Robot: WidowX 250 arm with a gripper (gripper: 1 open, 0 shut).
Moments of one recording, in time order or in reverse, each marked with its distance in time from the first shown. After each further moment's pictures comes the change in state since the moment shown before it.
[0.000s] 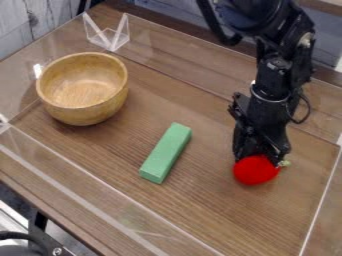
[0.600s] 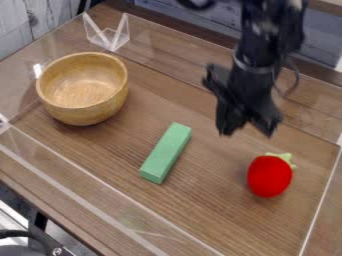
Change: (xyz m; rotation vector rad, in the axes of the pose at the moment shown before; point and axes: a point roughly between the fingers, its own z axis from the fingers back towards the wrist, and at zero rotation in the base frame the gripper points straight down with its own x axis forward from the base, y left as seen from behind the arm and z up) arm -0.032 0.028 0.075 0.107 -0.068 0.308
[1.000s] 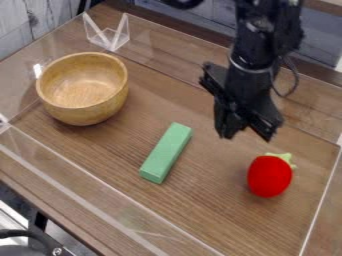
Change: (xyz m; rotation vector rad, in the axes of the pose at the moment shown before) arm -0.007 -0.029 -0.003 -0.026 -0.023 -0.084
